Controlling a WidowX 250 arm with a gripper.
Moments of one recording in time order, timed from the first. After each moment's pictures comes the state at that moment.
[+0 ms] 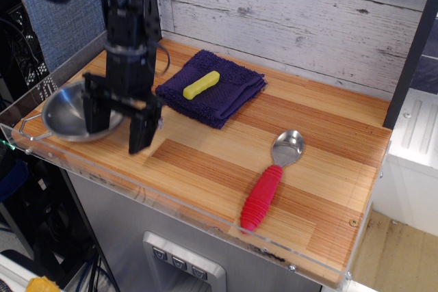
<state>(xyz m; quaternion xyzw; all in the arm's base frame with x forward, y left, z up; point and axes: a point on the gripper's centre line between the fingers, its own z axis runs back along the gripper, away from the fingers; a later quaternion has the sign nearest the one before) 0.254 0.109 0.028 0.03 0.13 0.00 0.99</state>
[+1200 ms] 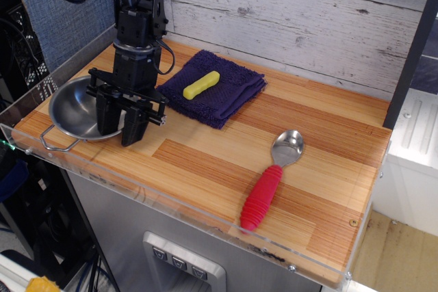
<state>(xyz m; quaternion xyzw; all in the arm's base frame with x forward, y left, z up) 0.265 0.120 0.006 0.05 0.16 0.00 0.99</state>
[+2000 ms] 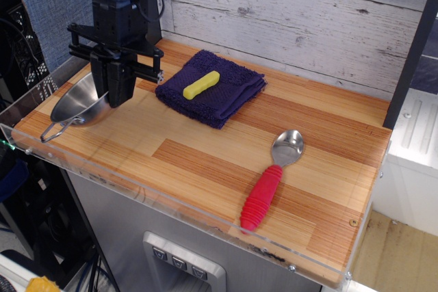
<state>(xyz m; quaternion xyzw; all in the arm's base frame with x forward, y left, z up) 0.251 0.101 0.081 0.03 0.08 0.02 1.00</state>
